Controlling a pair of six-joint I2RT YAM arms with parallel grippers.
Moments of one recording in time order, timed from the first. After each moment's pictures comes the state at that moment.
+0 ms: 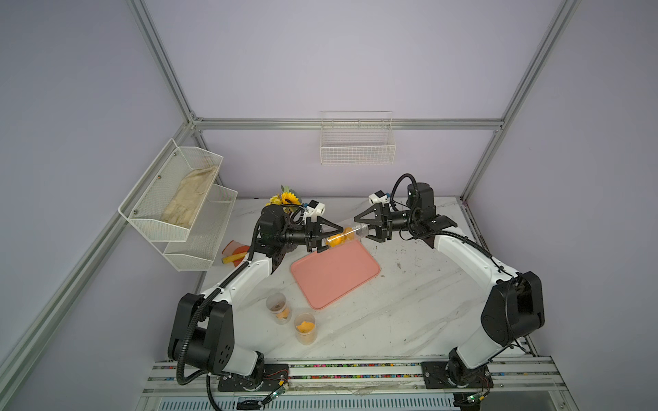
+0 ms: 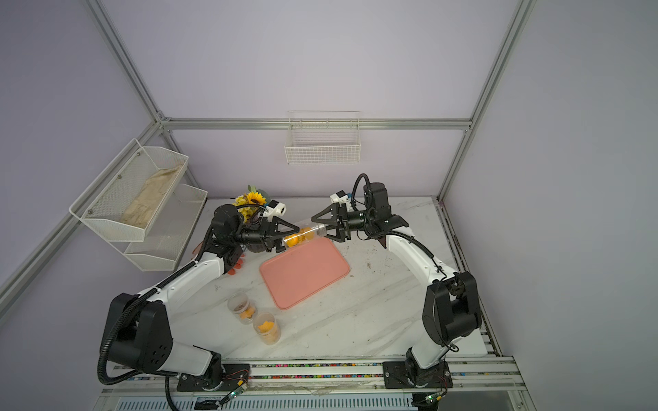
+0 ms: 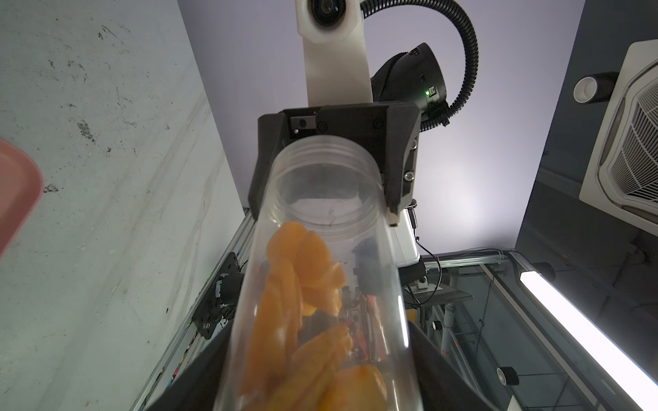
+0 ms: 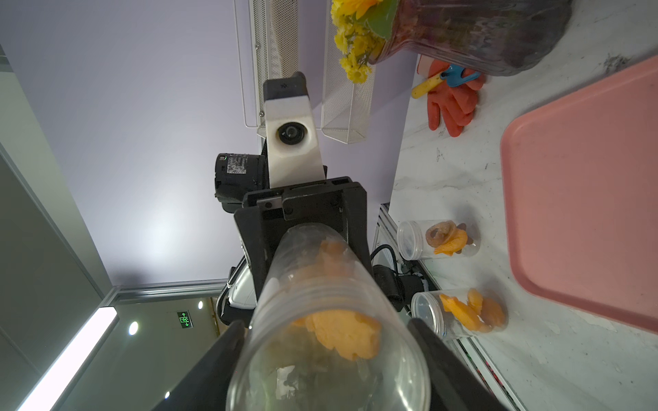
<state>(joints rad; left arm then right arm) -0.26 1.46 1.02 0.43 1.29 -1.39 0.38 1.63 1.38 -0.14 -1.24 1.12</state>
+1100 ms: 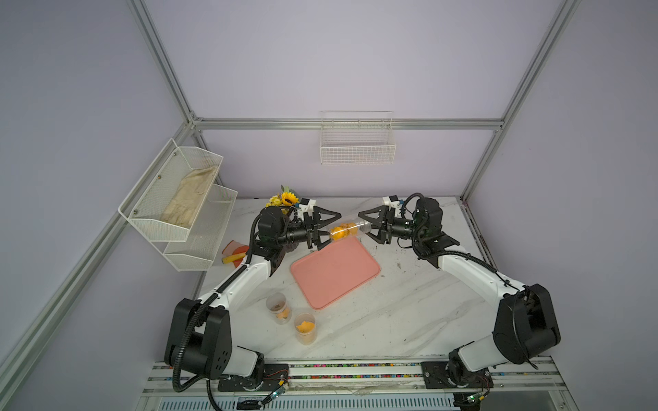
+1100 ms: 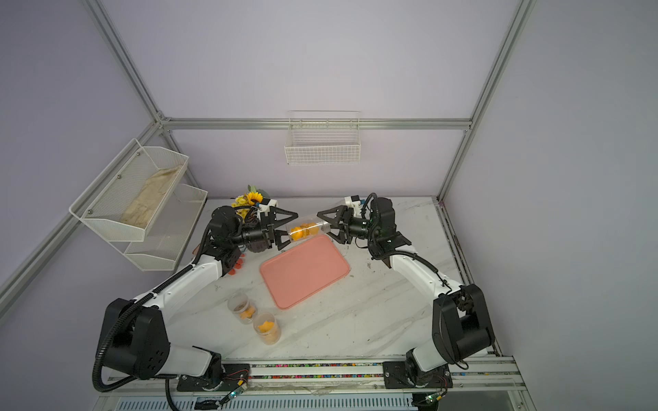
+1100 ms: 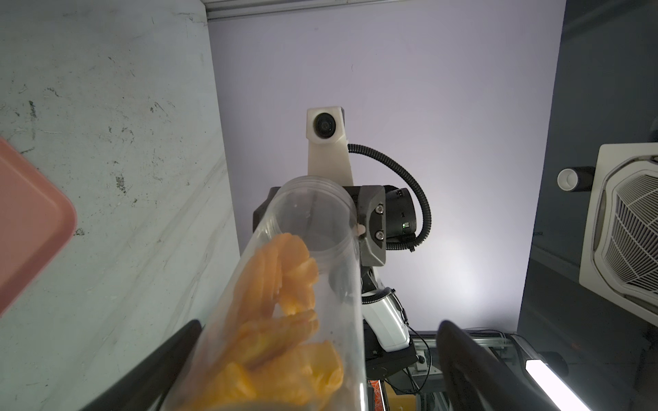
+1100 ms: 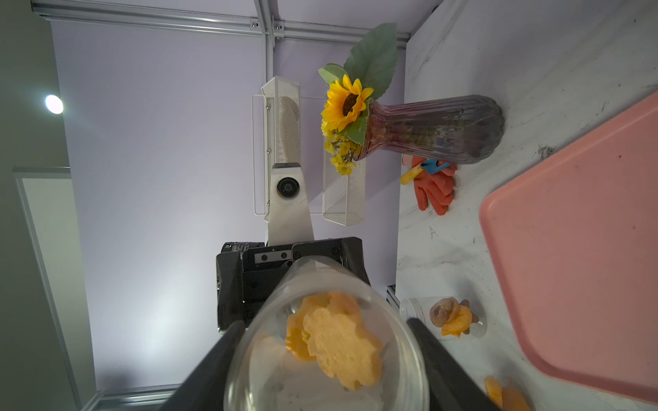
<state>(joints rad) -0.27 1.43 0.99 0.43 1.02 -1.49 0.39 1.50 1.09 0.28 -0.87 1.38</state>
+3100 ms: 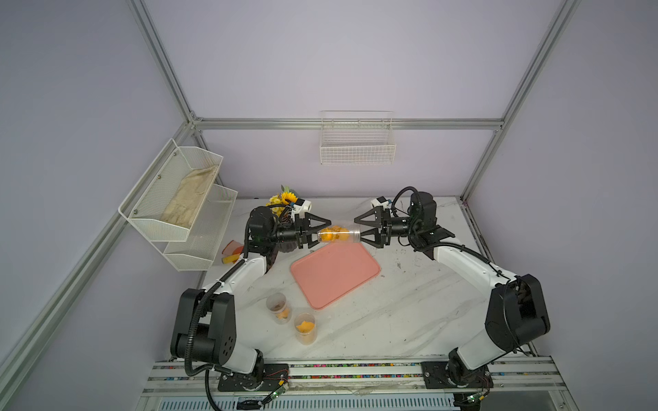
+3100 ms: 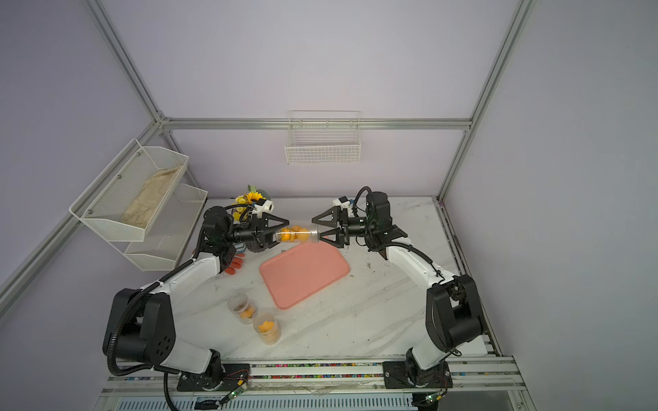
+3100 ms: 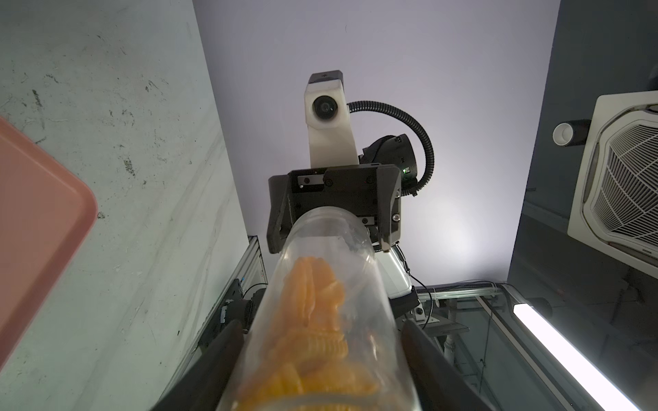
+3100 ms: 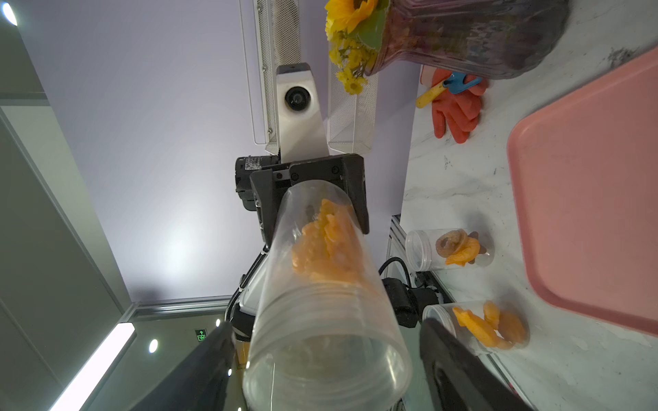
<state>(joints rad) -0.15 1.50 0.97 0.60 1.28 -1.50 0.39 1.59 1.20 0.20 -1.20 1.35</state>
